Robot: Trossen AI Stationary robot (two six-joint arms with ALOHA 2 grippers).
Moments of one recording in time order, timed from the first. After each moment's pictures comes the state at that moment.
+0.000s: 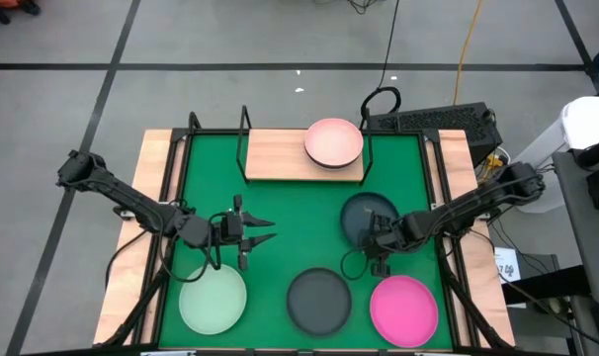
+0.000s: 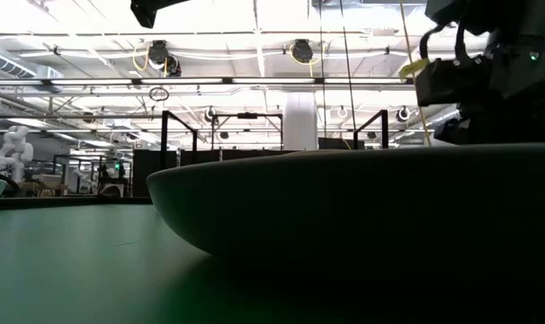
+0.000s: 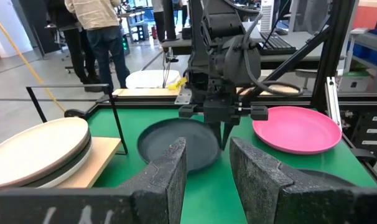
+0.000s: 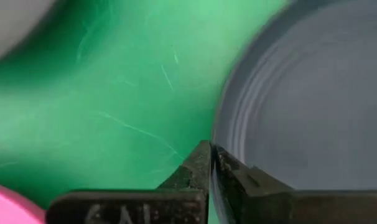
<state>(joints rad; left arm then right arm) -0.45 1.17 0.66 0.37 -0.56 -0.02 0.34 1.37 0.67 -0.53 0.05 0.47</state>
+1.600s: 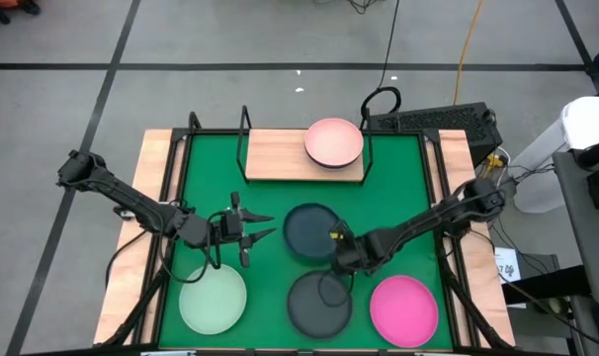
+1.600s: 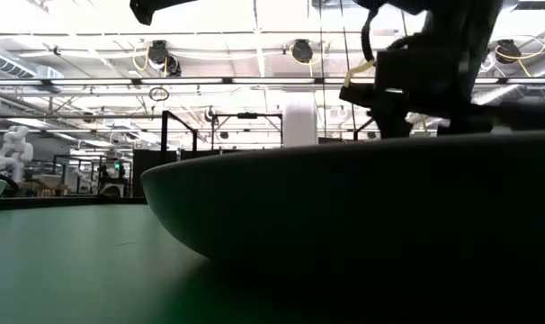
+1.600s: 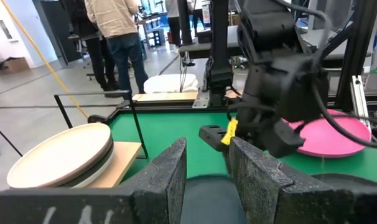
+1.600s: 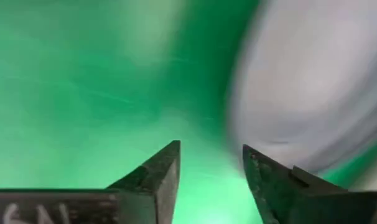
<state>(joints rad) -0.45 1.17 0.66 0.39 -0.63 0.04 0.37 1.75 1.08 -0.76 0.32 -0.41</state>
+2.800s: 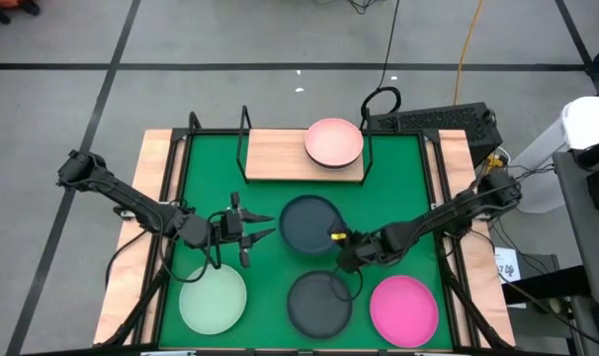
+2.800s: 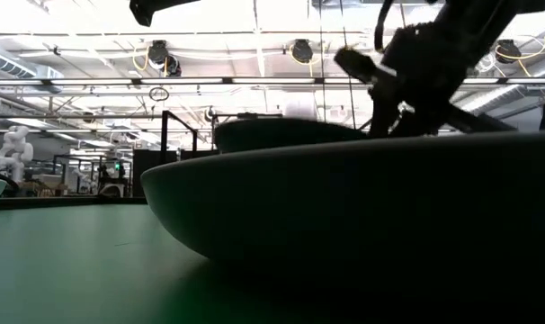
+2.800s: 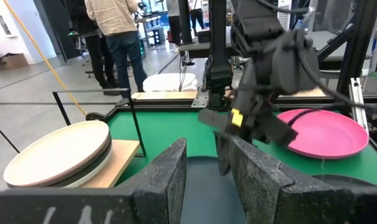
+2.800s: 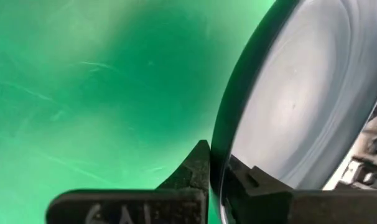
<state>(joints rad) -0.45 1.17 0.66 0.38 -0.63 0.02 0.37 1.61 0.90 -0.39 0.49 -0.74</state>
